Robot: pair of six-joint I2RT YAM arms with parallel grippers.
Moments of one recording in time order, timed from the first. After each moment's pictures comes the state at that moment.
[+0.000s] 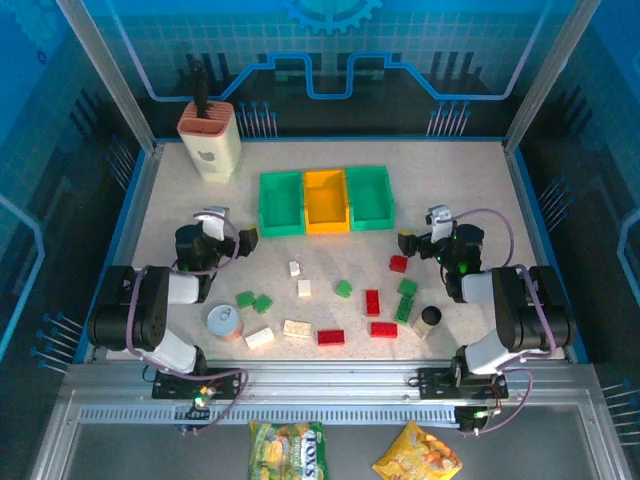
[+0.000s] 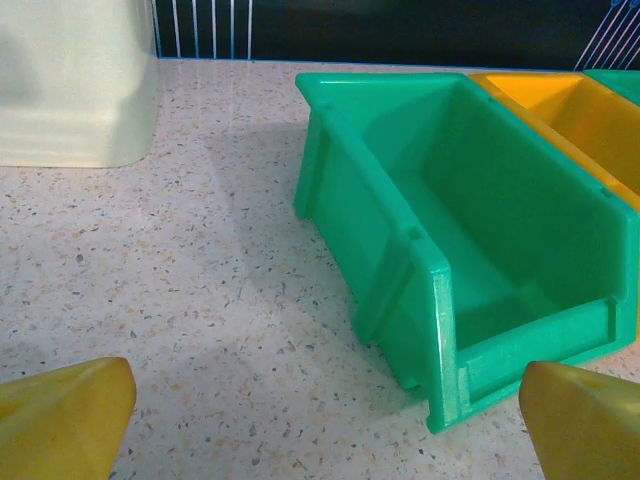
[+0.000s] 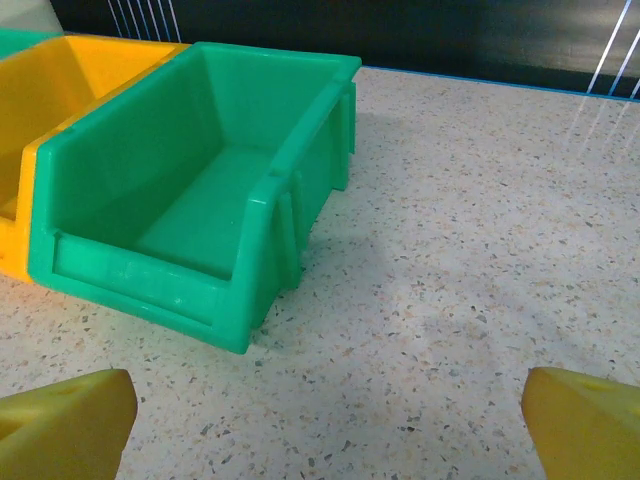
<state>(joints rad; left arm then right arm) 0.06 1.55 0.37 0.84 0.34 -0.06 0.00 1.53 0.38 0.80 -0.36 -0.10</state>
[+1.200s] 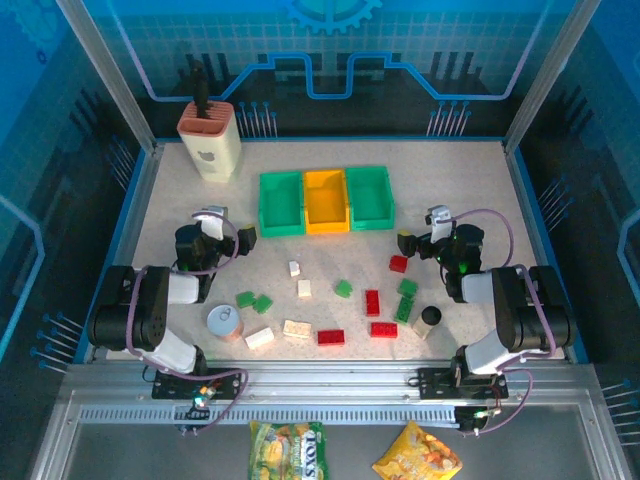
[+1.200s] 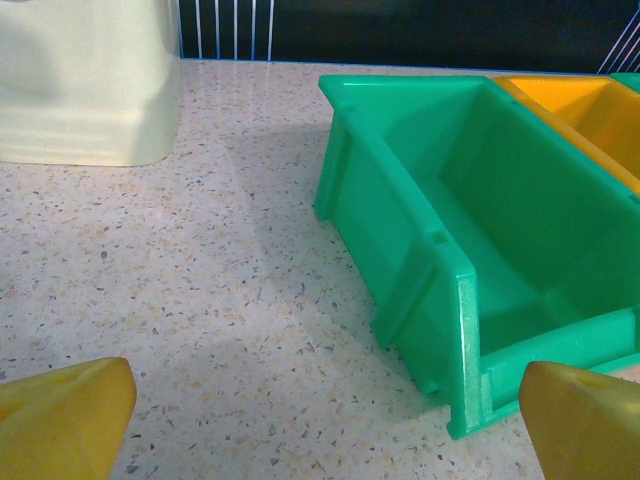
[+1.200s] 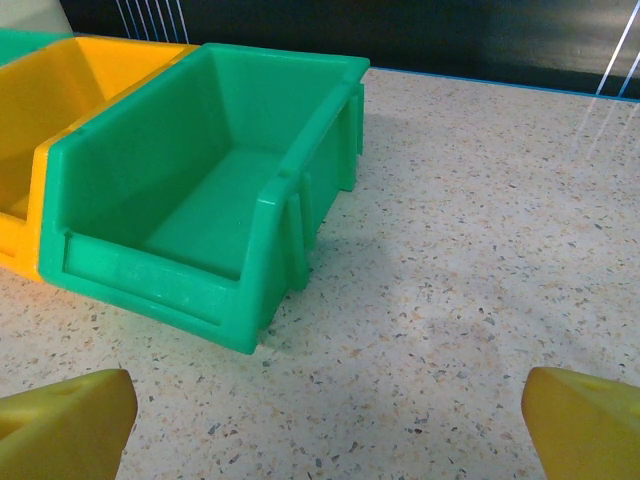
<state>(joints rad) 0.06 1.55 0.37 0.84 0.31 -0.06 0.00 1.53 0.38 0.80 -0.37 -0.10</state>
